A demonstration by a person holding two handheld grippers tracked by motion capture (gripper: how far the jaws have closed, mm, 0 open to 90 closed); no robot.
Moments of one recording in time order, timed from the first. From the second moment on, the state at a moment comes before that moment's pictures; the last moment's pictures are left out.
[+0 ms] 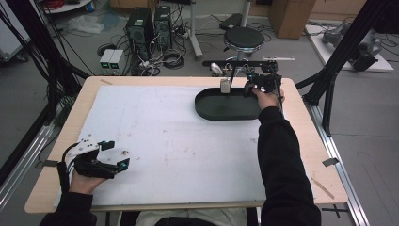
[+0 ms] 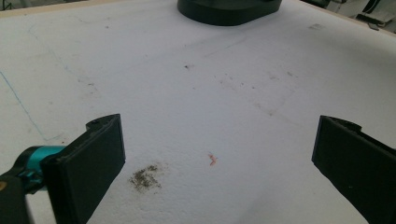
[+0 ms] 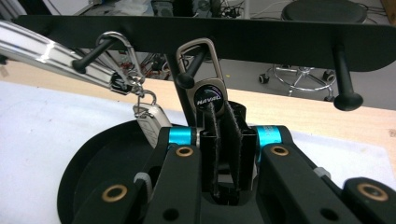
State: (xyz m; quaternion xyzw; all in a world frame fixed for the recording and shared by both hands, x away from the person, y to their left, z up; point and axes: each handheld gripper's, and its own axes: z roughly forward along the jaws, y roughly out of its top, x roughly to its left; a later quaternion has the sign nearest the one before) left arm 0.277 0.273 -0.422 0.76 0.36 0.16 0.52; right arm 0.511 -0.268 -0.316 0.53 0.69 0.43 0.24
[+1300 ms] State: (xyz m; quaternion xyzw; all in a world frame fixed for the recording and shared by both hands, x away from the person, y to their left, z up) left arm 0.274 0.273 -0.421 0.75 0.36 0.16 0.53; right arm 0.454 -0.286 -0.329 0.48 0.73 0.44 0.21
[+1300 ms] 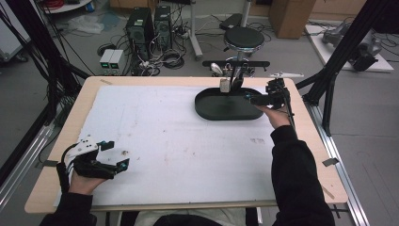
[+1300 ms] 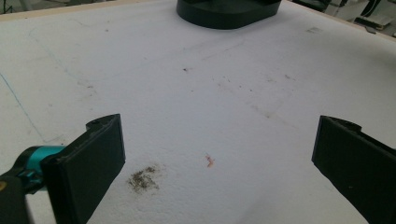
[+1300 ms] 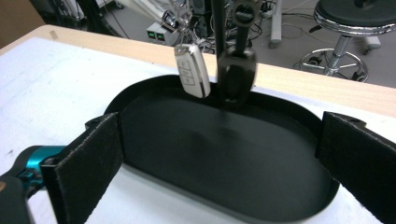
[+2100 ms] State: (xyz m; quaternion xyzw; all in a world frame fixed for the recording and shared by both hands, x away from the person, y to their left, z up) left arm 0.274 0.276 -0.420 0.75 0.36 0.16 0.53; right arm 0.394 -0.280 -0.348 0.45 0.73 0.48 0.21
